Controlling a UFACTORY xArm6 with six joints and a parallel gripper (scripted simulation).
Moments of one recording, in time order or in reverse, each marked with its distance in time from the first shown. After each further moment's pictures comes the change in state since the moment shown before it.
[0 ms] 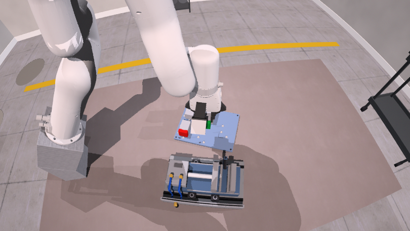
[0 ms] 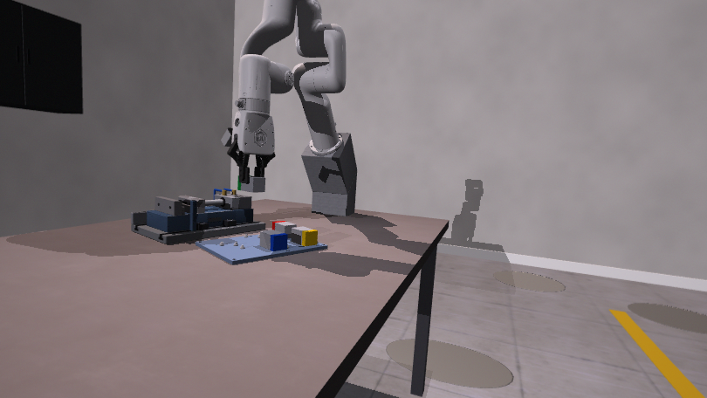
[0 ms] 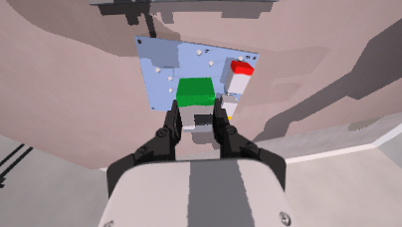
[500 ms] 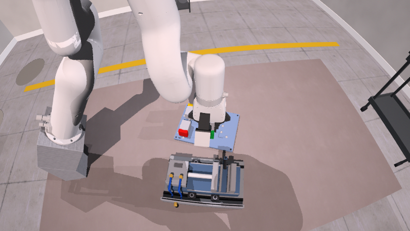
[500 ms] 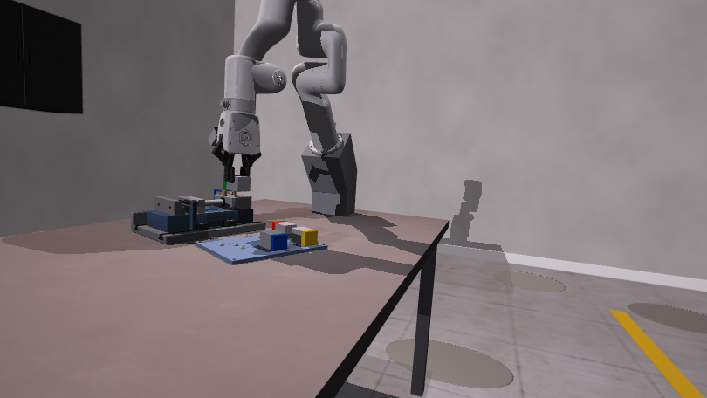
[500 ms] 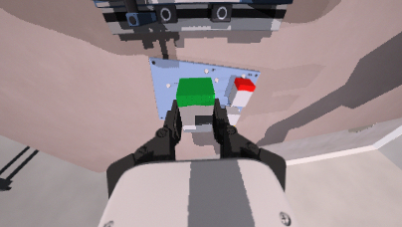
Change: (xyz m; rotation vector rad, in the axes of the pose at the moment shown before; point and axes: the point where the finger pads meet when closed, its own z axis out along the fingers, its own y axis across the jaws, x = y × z) arm 0.038 -0.015 0.002 0.002 0.010 0.003
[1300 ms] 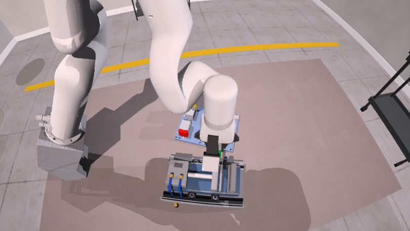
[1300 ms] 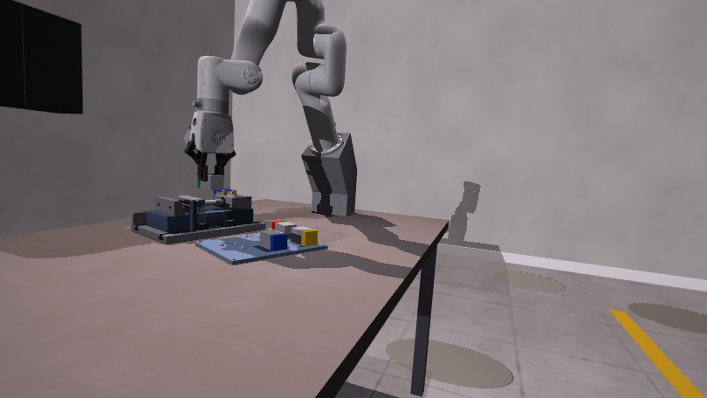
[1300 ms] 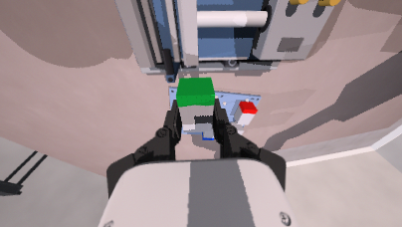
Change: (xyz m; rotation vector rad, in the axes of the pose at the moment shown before) arm 0.071 -0.029 0.003 -0.005 0.007 0.002
